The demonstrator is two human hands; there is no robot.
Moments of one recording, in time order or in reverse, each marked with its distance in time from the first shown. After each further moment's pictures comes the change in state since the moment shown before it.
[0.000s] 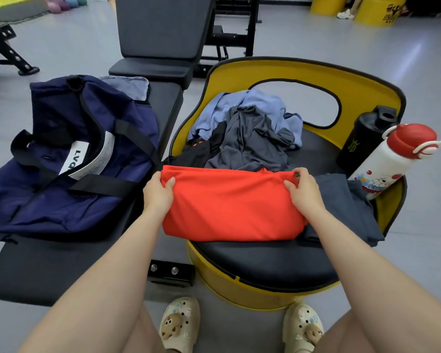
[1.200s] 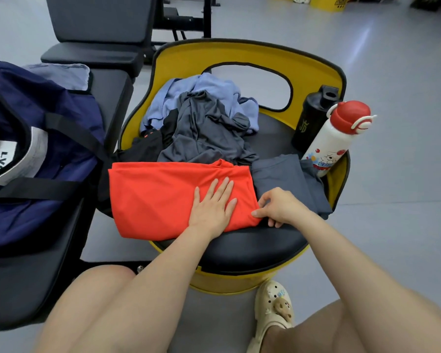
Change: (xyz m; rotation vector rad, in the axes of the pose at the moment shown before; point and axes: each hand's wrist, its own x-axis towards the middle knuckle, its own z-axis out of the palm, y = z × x) left_hand -0.101 0.038 0.148 0.719 -0.498 0.680; right_hand -0.050 0.027 -0.044 -0.176 -0.430 0.229
